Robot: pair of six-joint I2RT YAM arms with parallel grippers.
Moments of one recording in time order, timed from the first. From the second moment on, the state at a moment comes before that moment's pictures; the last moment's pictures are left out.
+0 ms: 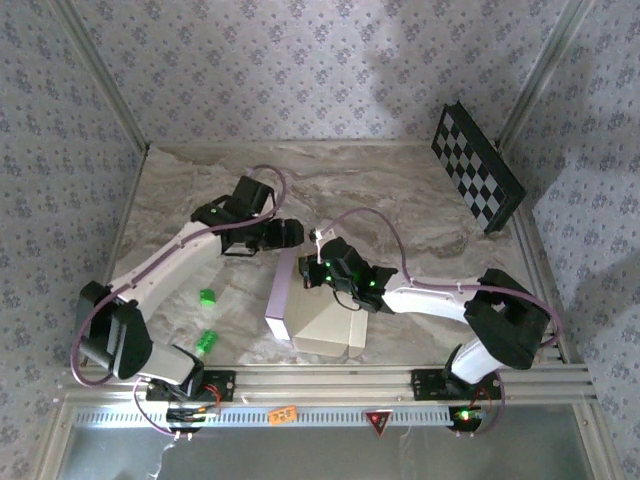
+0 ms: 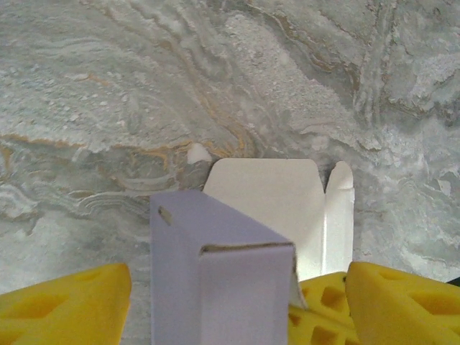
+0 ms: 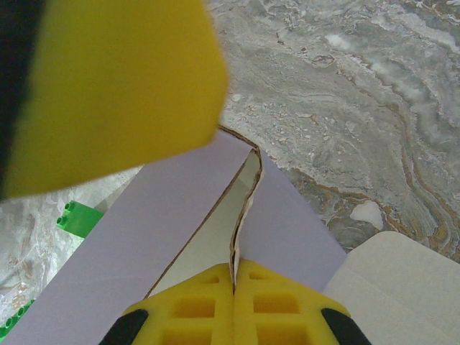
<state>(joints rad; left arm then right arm) -0.56 1.45 1.20 -0.72 0.21 -0.57 0.97 1.53 0.79 0.23 0.09 0.56</state>
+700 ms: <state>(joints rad) -0.61 1.58 1.25 -0.81 0.21 -0.51 0.97 1.53 0.79 0.23 0.09 0.56</state>
